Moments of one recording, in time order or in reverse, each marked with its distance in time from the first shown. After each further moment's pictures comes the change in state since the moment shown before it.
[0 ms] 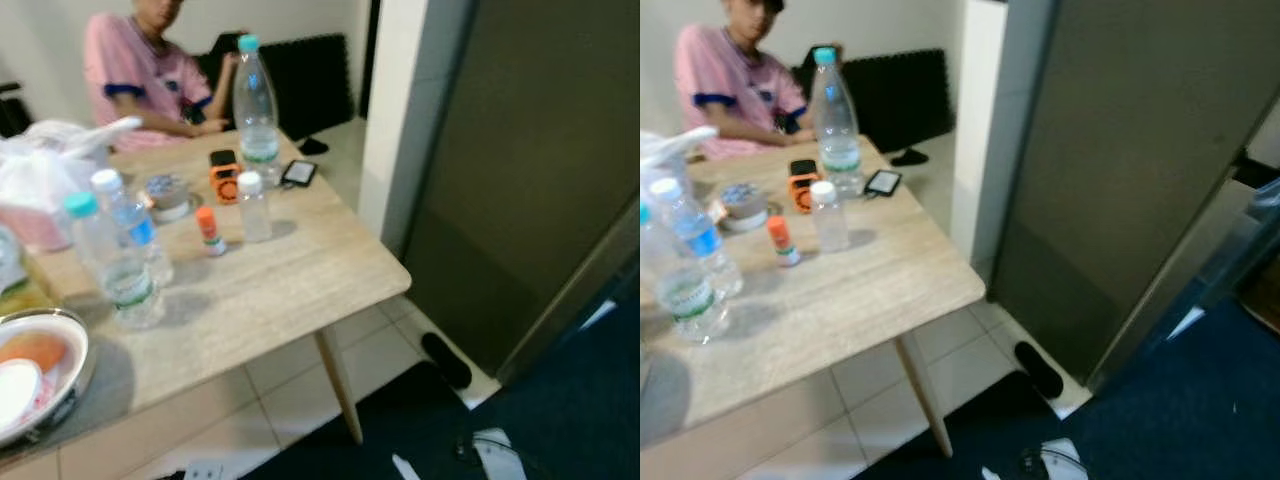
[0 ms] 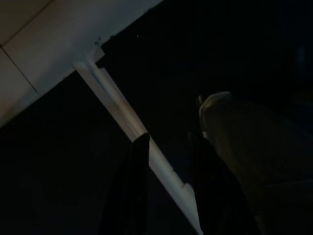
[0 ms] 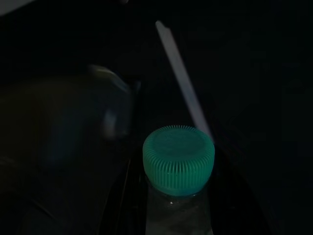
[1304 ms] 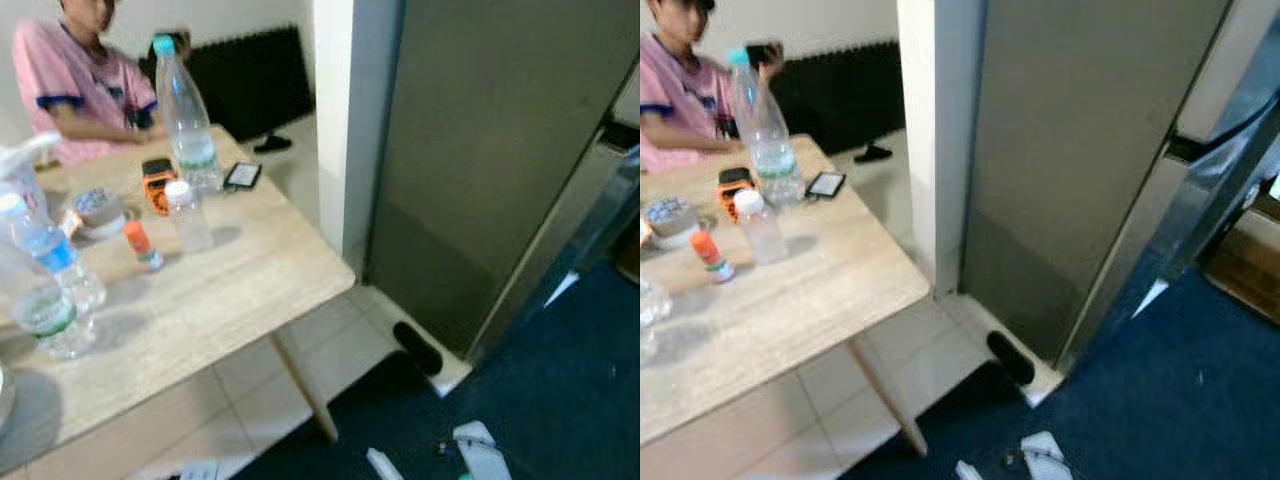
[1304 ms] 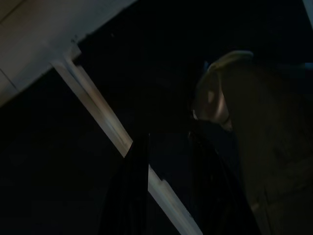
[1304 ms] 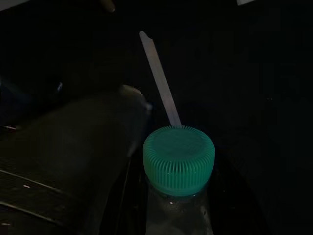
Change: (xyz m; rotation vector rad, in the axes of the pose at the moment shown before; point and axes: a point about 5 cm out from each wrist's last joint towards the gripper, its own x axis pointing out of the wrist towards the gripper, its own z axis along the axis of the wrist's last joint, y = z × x) left arm 0.000 0.000 -0.004 -0.063 0.023 -0.007; right arm 0.001 0.006 0.001 -0.108 -0.029 0.014
